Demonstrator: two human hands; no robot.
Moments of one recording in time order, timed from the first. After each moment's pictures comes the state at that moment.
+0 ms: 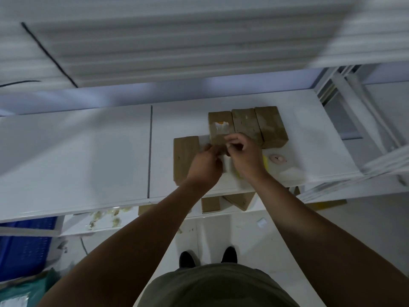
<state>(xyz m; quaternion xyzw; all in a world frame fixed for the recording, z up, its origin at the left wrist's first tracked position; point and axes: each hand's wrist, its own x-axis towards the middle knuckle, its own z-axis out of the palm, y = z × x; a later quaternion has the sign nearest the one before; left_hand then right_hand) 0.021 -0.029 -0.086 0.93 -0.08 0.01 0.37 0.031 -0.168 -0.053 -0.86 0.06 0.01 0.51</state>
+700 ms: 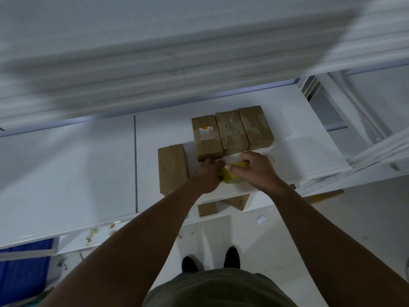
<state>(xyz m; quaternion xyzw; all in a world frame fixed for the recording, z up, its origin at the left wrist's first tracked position) 0.056 -0.067 -0.119 0.93 -0.14 -0.28 0.20 0.024 -0.246 -0.074 -0.91 0.05 0.10 0.39</state>
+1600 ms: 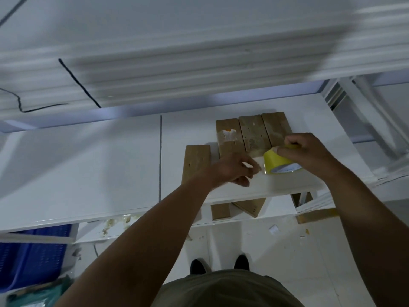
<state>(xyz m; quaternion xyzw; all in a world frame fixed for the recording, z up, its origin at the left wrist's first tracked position) 0.042 -0.046 -0.045 0.72 -0.05 -0.38 0.59 0.036 -0.283 0.010 -0.90 -0.02 0.08 0.44</state>
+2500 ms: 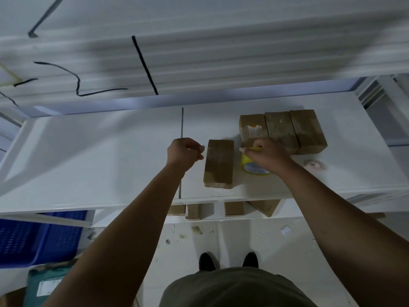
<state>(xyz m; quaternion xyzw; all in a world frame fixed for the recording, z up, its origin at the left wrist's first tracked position) 0.049 0.113 -0.060 0.82 0.21 -0.06 0.53 0.070 -0.150 -0.057 -0.94 -0.02 0.11 0.33</state>
